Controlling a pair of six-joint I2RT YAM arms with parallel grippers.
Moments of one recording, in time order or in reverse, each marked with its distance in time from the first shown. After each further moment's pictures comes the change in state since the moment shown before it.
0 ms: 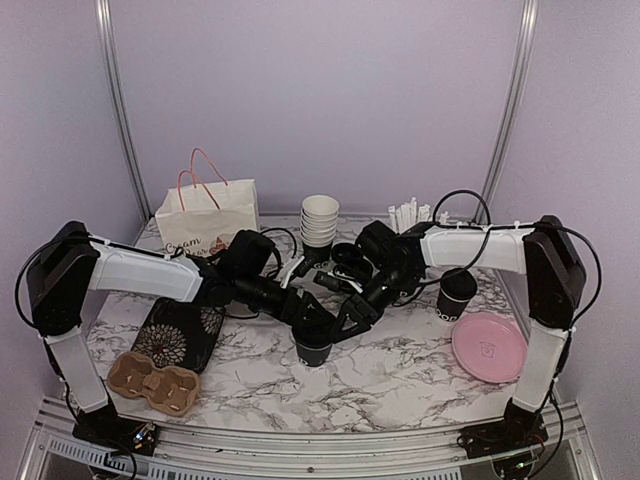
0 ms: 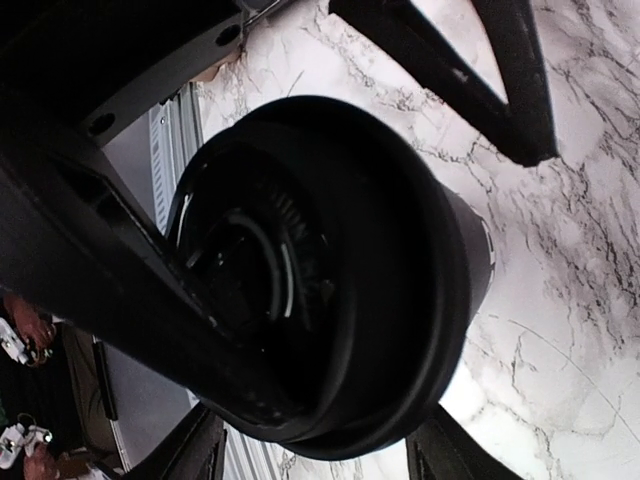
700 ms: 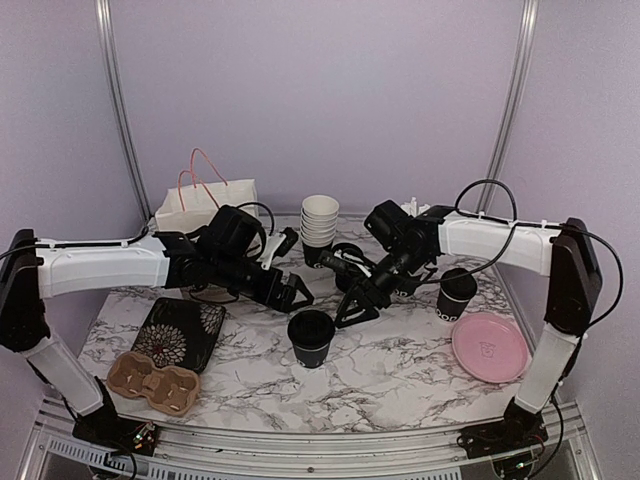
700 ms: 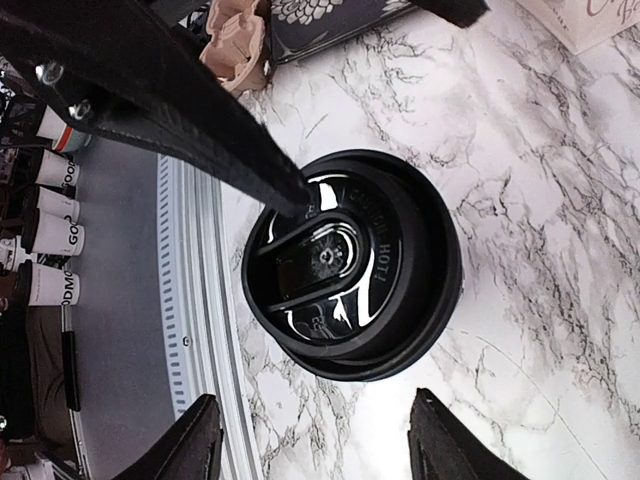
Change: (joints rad) left arm -0.014 -0.194 0.079 -0.341 -0.288 0.045; right arm -0.018 -0.100 0.043 -0.046 0.028 -0.114
